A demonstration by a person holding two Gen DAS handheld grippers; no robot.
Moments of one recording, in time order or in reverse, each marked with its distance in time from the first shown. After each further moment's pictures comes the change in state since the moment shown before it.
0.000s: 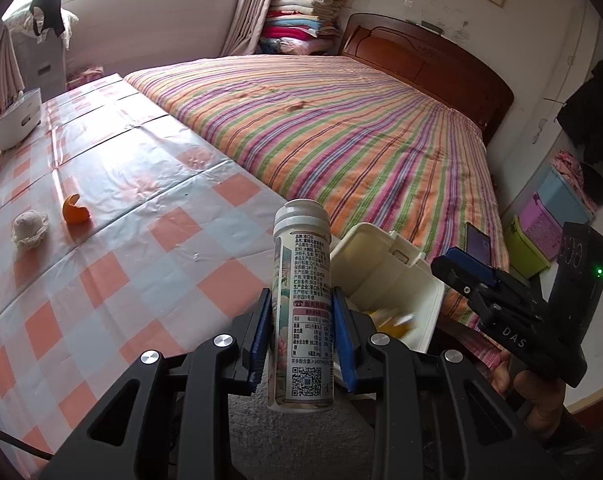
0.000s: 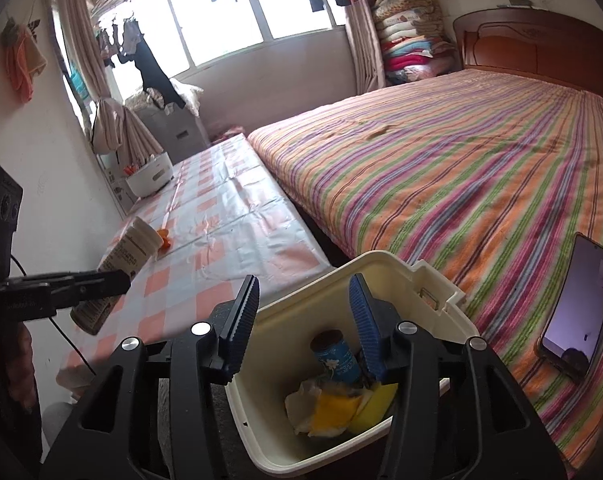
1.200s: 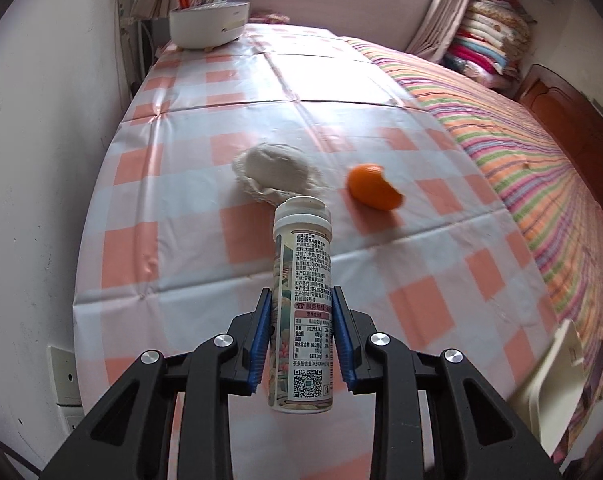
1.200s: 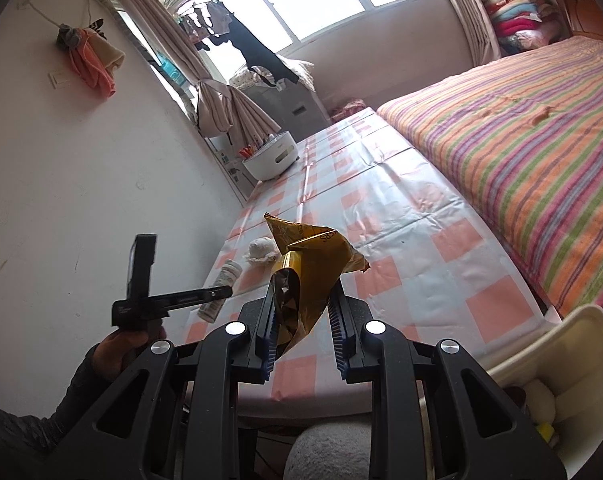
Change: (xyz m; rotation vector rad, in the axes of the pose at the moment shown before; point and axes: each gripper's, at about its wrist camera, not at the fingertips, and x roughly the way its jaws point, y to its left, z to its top) left arm -0.008 0.264 -0.017 -0.418 0.026 0.402; right arm 0.081 0.103 0.048 -0.014 0.119 0.468
